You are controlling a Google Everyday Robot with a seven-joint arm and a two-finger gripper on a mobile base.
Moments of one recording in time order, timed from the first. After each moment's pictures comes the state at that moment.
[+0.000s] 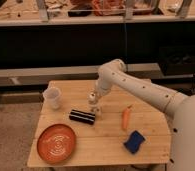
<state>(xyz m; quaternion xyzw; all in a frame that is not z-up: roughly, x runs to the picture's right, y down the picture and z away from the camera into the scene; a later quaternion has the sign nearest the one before) 0.003 0.055 0.855 -0.17 -0.25 -0.43 0.85</state>
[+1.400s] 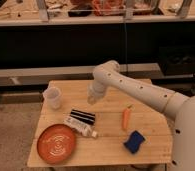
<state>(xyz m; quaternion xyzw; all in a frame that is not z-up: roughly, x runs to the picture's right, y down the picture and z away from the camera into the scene) -0.026 0.085 0.822 -0.18 -0.31 -0.49 0.80</state>
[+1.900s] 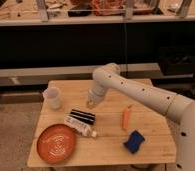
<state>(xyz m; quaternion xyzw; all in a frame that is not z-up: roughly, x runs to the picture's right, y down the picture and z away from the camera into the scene) -0.035 0.105 0.801 -0.19 -0.34 -0.50 0.77</state>
